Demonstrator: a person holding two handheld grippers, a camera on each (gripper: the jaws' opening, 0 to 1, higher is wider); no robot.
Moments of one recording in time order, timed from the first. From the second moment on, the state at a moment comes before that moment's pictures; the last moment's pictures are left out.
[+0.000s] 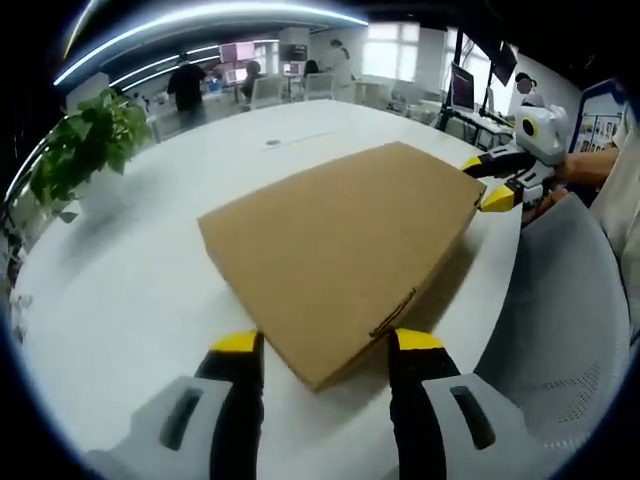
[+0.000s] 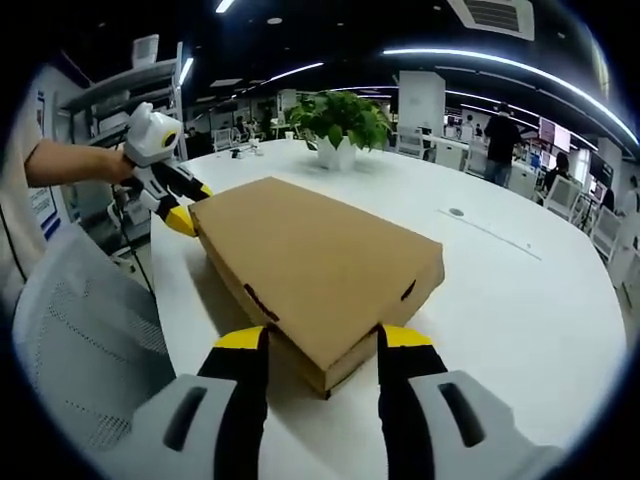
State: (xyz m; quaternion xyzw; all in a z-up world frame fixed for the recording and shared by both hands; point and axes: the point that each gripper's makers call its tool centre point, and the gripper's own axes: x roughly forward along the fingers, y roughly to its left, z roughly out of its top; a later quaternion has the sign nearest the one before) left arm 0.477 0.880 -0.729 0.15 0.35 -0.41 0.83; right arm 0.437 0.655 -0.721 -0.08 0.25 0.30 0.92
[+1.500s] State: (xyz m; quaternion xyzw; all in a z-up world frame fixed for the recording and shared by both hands) left arm 0.478 0.876 -0.680 0.12 0.31 -0.42 0.84; right arm 0.437 0.657 -0.667 -0.07 0.20 0.30 0.93
